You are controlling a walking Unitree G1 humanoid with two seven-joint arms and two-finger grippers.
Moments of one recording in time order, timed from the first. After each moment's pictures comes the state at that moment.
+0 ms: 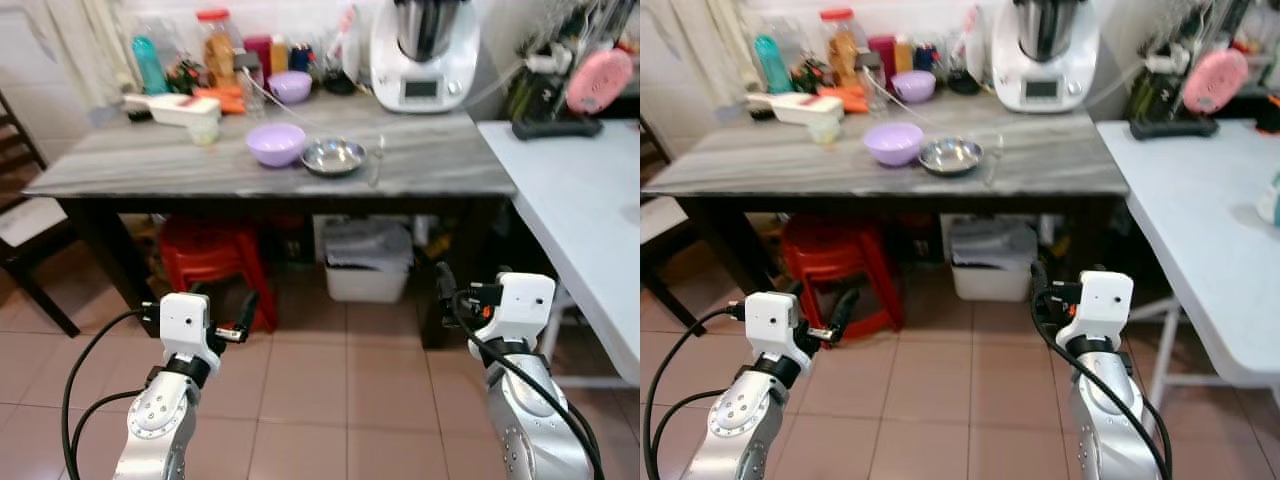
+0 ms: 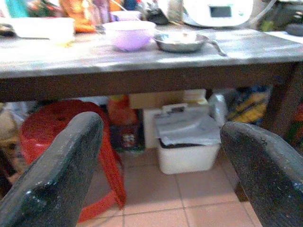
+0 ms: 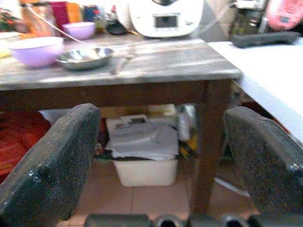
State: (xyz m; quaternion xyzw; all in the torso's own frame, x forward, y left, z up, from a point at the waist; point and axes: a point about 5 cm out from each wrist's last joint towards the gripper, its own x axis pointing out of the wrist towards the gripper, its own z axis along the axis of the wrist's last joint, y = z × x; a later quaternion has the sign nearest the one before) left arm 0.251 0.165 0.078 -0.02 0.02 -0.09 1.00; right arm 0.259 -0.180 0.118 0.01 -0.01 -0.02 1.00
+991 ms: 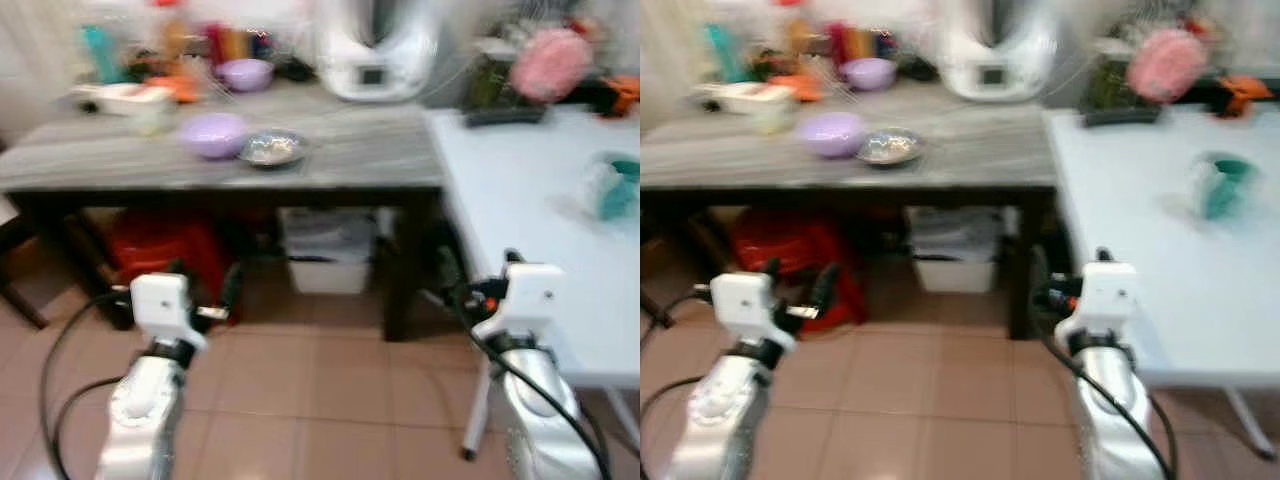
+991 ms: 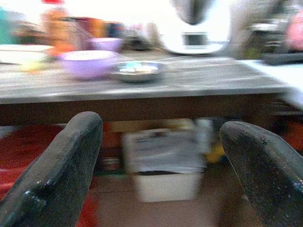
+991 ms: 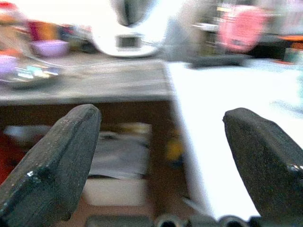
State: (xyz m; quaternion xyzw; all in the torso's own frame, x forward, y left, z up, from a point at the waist) left arm 0.255 0.164 0.105 -0.04 -0.04 -0.09 1.00; right arm 0.250 -0.182 0.134 -0.01 -0.04 -0.03 1.00
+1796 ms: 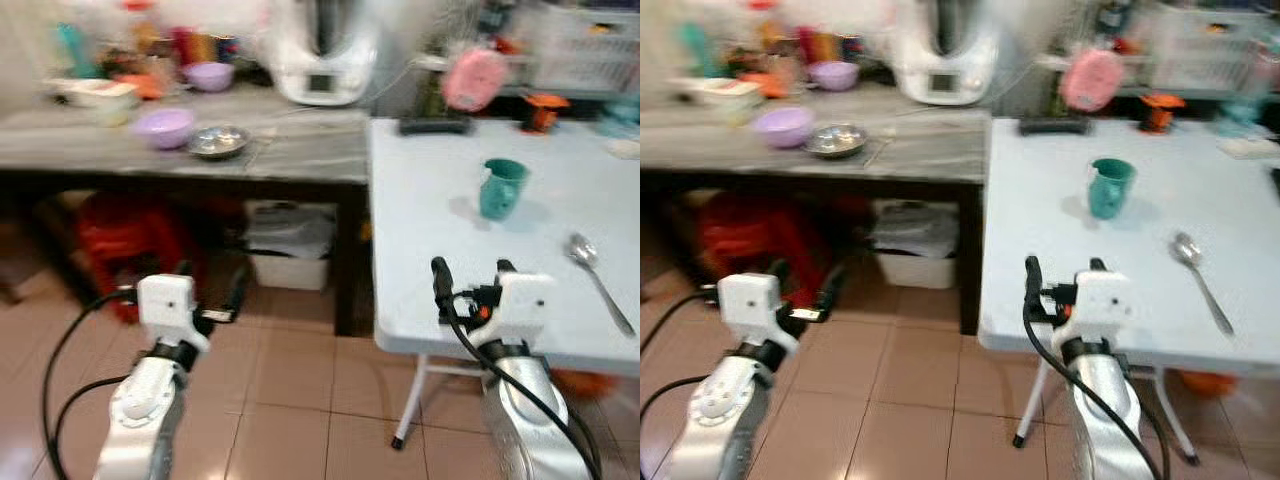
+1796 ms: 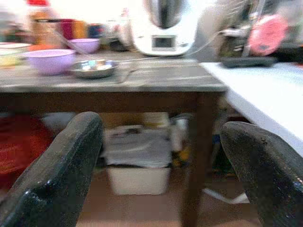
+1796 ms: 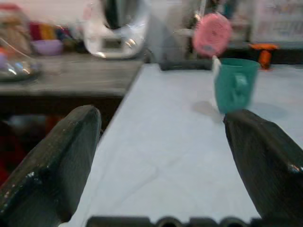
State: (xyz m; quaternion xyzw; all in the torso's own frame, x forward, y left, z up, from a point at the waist) left arm 0.257 0.173 0.108 -0.02 -0.03 -0.08 1.00; right arm 0.255 -0.169 0.138 0.00 -0.05 -0.01 1.00
